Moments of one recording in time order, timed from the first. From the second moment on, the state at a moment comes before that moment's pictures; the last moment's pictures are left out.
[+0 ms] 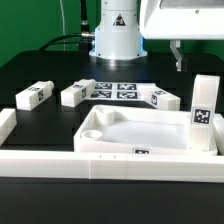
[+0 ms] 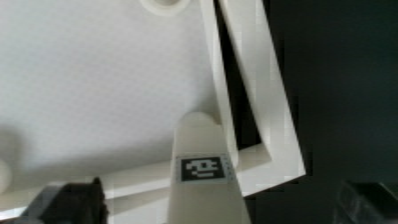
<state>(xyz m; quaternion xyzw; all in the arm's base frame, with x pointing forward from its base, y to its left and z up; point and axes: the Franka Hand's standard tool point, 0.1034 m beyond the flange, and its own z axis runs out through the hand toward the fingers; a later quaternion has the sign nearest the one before) 0.602 0.100 0.132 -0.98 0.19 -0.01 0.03</state>
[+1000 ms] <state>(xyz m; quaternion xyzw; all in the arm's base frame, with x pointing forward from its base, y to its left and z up) 0.598 0.102 0.131 -0.98 0.19 -0.01 0.03</state>
